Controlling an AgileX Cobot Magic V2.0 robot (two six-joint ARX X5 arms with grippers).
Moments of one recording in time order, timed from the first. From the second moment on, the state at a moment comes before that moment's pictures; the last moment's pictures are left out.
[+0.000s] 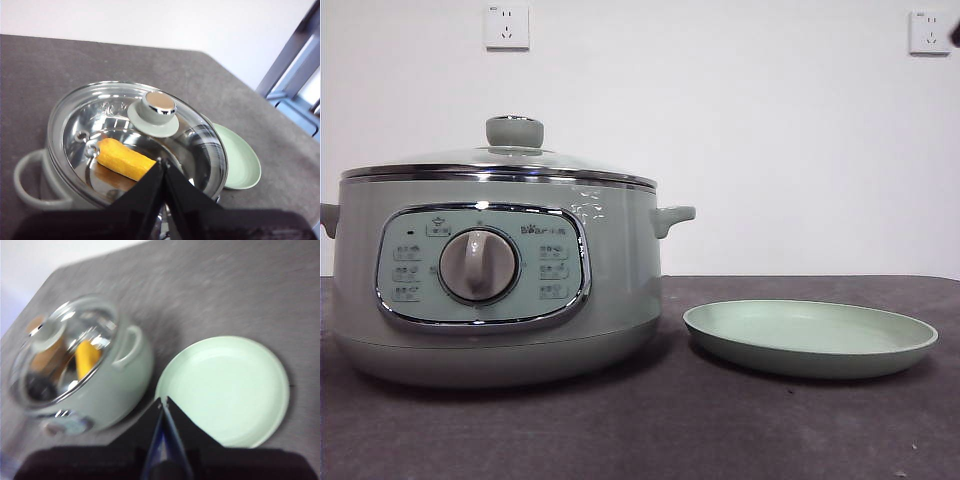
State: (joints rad) left arm -0.03 0.51 0.65 -0.47 0.55 -0.15; right arm 0.06 0.73 0.78 -0.60 -0.54 0.15
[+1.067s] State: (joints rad) left arm -0.35 1.20 1.12 -0.53 0.27 -0.07; right arm 0.09 0.92 0.90 -0.66 -0.60 0.03
